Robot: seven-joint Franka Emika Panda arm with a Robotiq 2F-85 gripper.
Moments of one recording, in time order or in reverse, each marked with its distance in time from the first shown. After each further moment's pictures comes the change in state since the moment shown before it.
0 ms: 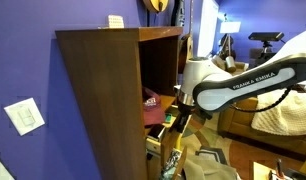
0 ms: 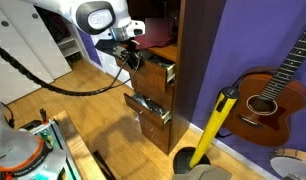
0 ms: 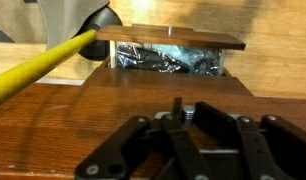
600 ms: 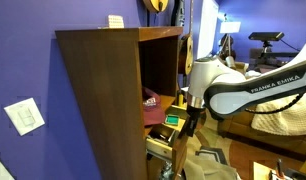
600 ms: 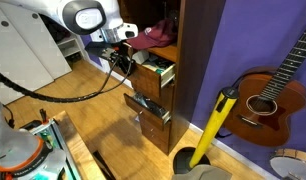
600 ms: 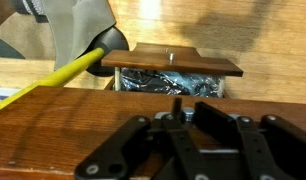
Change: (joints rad) arm -0.001 -0.103 0.005 -0.086 -0.052 -0.069 0.033
